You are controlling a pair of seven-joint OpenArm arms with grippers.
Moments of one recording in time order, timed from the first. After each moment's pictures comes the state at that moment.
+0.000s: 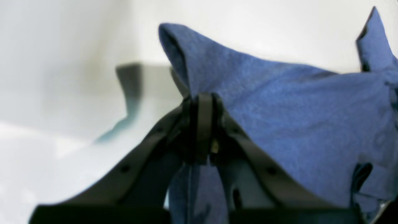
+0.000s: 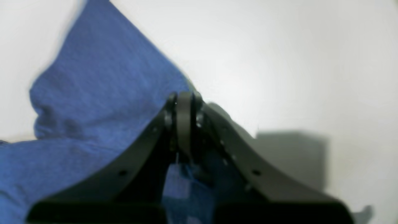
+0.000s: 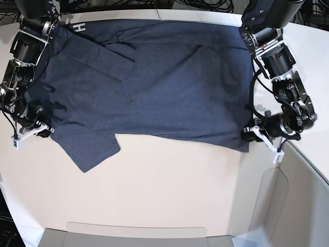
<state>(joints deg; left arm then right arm) -23.7 -10.8 -31.8 73.6 -34.9 -34.4 78.2 16.0 22.0 25.9 67.7 32.6 22.8 -51.3</state>
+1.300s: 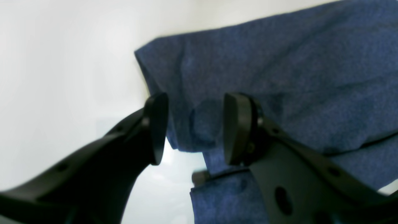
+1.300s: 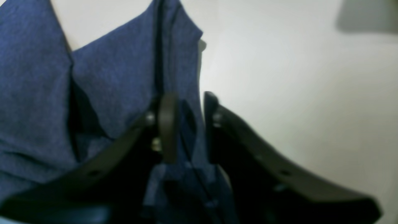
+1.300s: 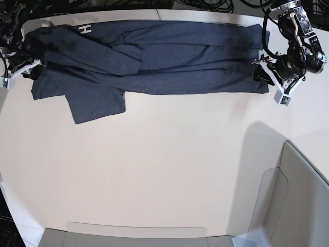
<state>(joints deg) 9.3 -14.8 -31.4 104.7 -34.8 -34.2 79.8 -17.8 18.4 39.5 95.6 33.0 23.2 -51.9</state>
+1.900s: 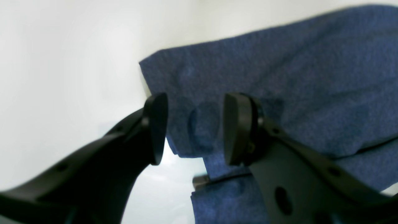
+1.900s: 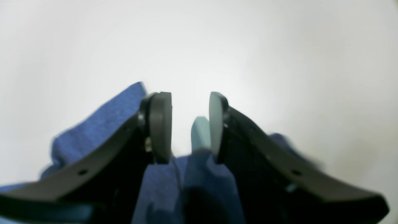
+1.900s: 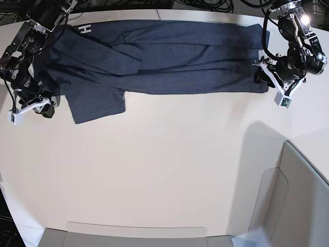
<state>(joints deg) 9.0 -14.7 -31.4 105.4 -35.0 -34.2 79.8 3.7 10.8 39.8 88.1 33.0 22.7 -61.6</state>
